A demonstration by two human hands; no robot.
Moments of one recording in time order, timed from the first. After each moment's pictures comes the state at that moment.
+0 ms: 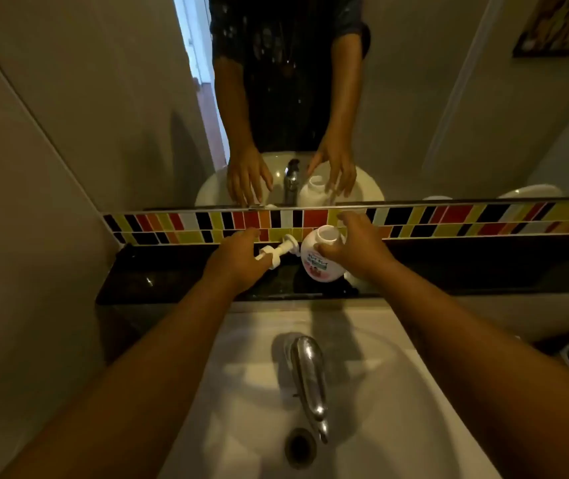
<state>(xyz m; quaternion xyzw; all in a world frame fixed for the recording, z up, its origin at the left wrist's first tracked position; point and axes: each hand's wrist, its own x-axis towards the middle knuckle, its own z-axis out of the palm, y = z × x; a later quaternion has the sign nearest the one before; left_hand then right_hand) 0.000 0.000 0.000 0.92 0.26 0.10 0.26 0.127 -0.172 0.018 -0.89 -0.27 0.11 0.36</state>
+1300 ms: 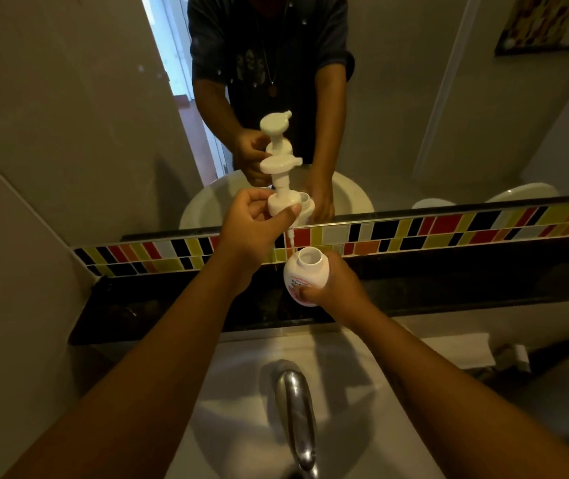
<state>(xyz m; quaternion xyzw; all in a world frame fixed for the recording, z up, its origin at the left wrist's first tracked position) 0.052 -0.049 0.079 0.72 0.21 0.26 0.61 0.139 -0.168 -0.050 -0.81 -0.27 0.14 0.50</state>
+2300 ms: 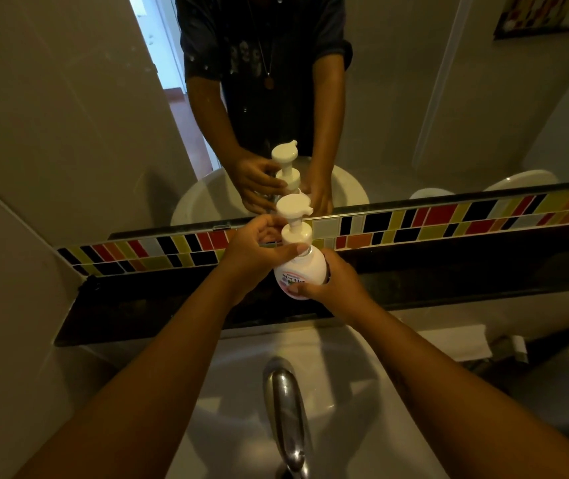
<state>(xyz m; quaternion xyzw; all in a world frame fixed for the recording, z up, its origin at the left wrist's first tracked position) 0.063 -0.049 0.033 0.78 0.17 0.13 0.59 0.144 -0.185 -0.053 -0.80 -0.26 0.16 0.52</state>
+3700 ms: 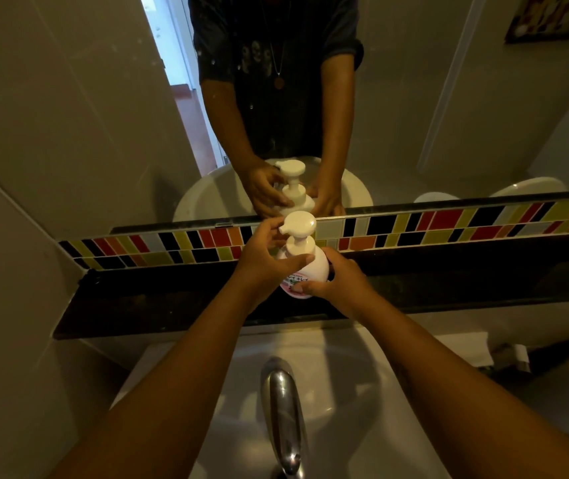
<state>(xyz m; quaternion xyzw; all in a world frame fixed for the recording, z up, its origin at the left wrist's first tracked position) 0.073 -0.056 -0.002 0.79 0.17 0.19 0.56 0.153 -0.189 -0.043 -0.83 -0.27 0.20 0.46</state>
